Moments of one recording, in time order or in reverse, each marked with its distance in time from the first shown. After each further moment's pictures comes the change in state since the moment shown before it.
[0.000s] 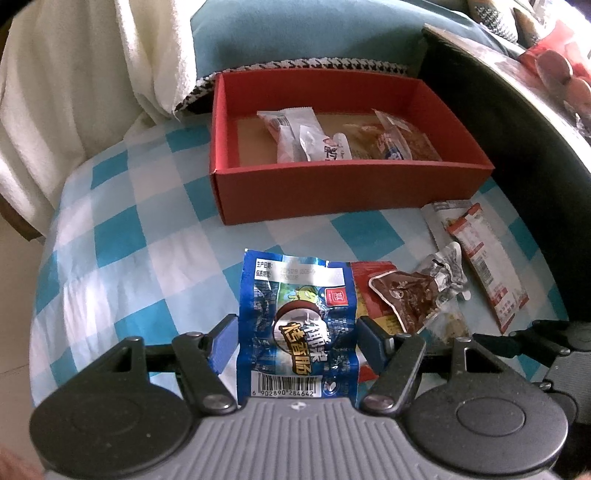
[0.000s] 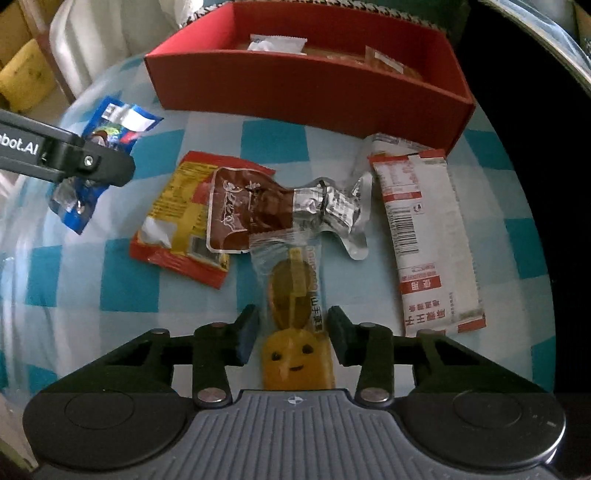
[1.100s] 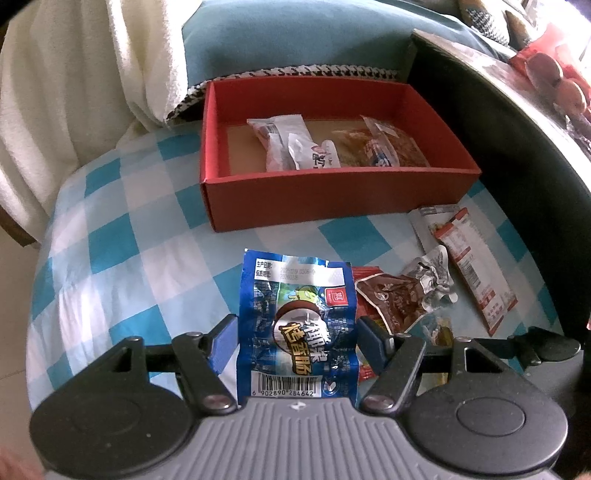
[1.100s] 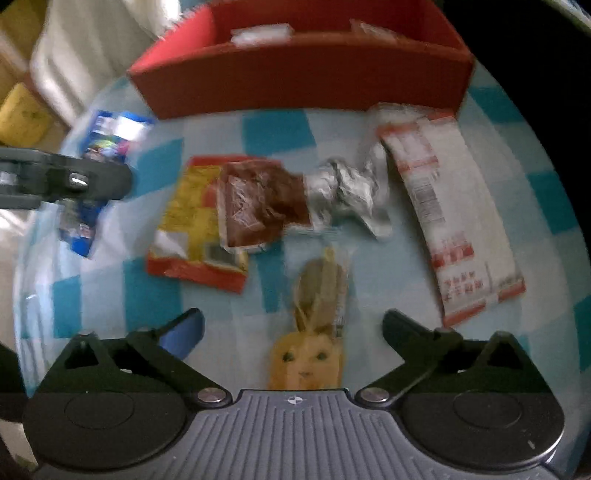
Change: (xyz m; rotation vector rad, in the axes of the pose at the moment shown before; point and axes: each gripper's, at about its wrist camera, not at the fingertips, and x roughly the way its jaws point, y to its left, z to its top) left arm -0.005 0.001 -0.001 0.002 -0.013 -0.024; right arm 0.013 -0.008 0.002 0.149 0.030 0.088
